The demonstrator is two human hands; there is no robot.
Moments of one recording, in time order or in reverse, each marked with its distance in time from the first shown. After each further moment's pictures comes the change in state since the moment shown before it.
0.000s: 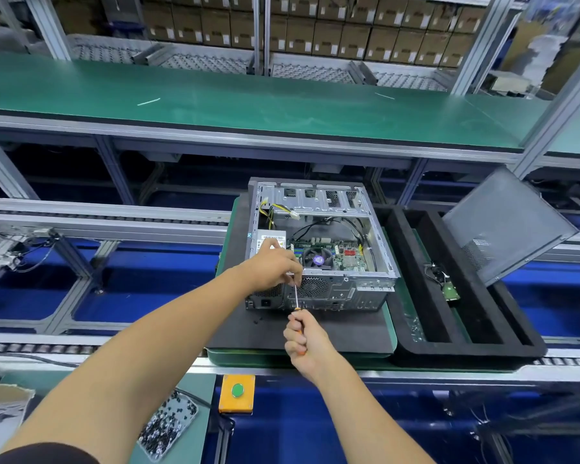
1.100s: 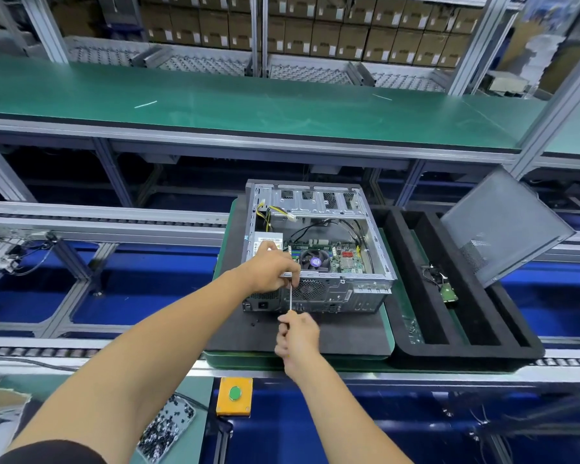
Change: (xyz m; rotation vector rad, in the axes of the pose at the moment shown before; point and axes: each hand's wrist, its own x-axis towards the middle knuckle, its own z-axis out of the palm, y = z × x) left_hand 0.003 0.004 -0.004 -0.088 -0.017 -0.055; right_hand 0.001 0.014 0.018 -0.243 0.192 -0.218
